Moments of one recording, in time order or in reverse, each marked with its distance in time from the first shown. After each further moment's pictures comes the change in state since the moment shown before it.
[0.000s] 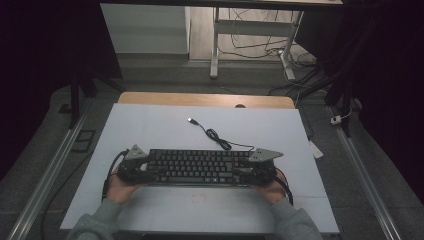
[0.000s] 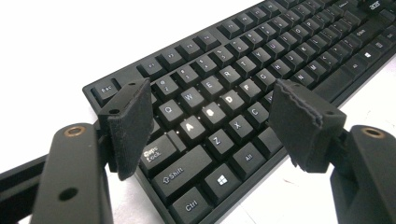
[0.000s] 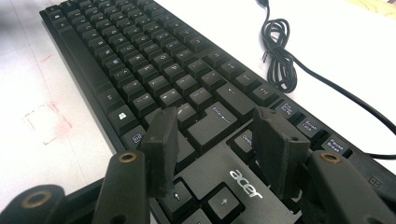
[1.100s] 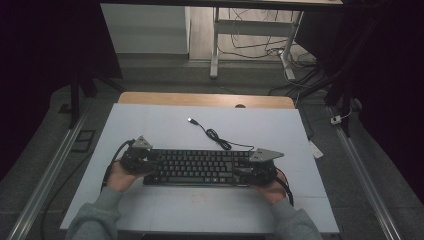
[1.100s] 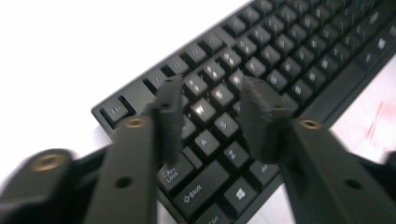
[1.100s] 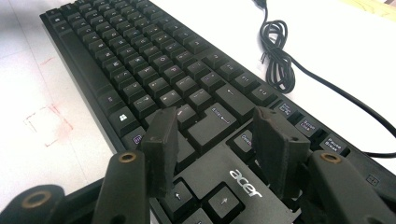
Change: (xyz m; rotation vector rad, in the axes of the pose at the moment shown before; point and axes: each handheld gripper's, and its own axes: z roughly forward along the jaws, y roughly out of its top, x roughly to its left) left arm 0.012 0.028 0.008 0.134 -0.036 0.088; right arm 0.001 0.000 -0.002 0.000 -0.007 0.007
